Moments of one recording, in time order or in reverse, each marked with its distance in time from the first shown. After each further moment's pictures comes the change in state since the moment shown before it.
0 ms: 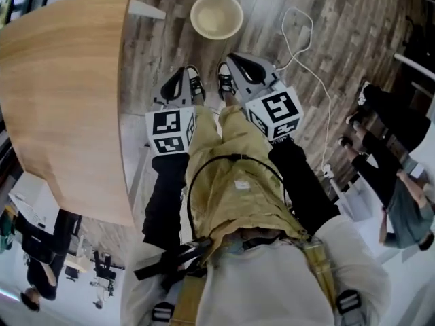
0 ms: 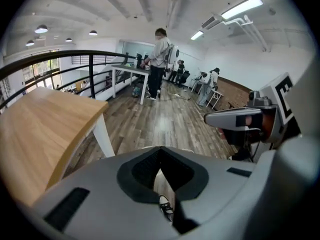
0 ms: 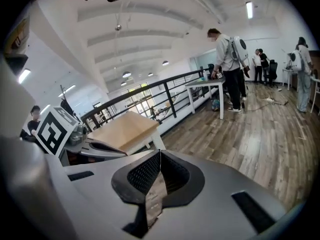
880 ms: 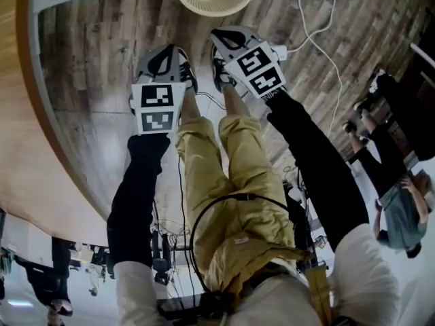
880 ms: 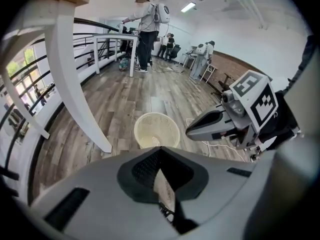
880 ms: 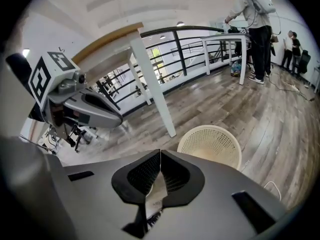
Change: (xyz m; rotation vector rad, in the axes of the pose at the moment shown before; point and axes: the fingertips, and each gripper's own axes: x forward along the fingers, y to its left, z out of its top) left arm 0.228 0.089 -0.196 0.144 0.237 -0.085; right arm 0.224 -0.100 -0.295 -0.128 0.378 0.106
